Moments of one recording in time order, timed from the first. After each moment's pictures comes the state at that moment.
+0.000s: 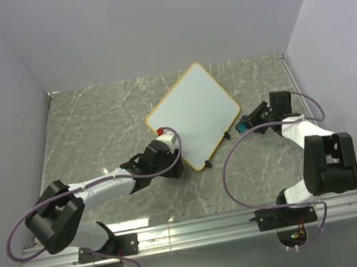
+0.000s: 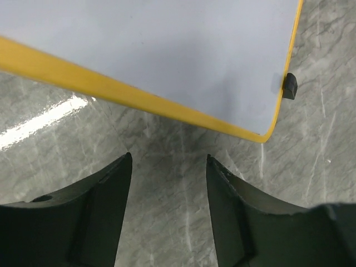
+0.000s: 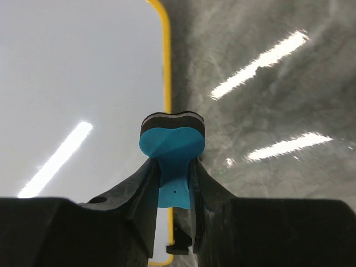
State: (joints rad) left arm -0.85 1.43 0.68 0.01 -0.07 -0.42; right arm -0.09 1.45 0.74 -0.11 -0.33 0.90
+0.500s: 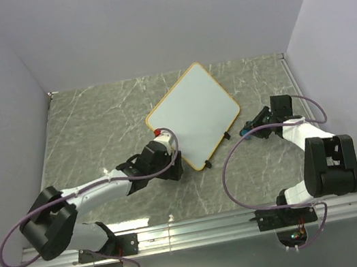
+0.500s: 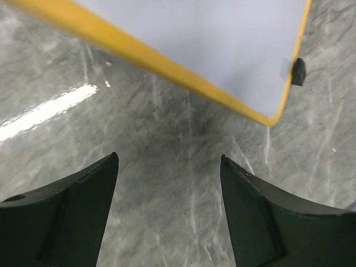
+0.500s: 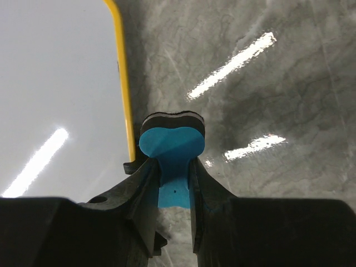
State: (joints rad) left arm -0.85 1.39 0.68 -0.07 -0.08 -0.43; right arm -0.11 1.43 0.70 -0.17 -0.27 0.83
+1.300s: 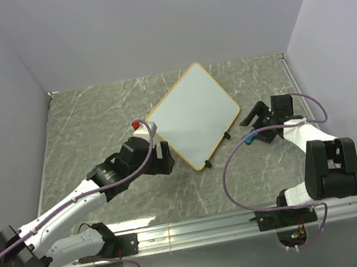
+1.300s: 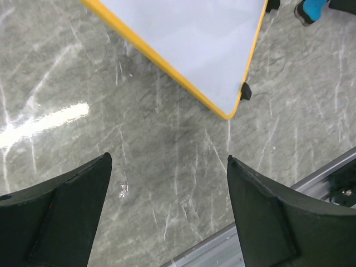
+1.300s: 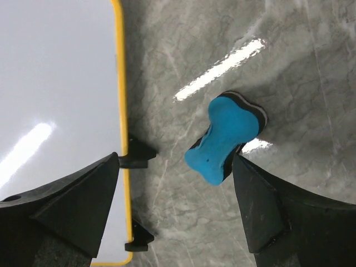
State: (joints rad) left arm -0.85 1.05 0.81 -0.41 -0.16 -0.52; right arm -0.11 1.41 0.70 -0.19 -0.26 0.75
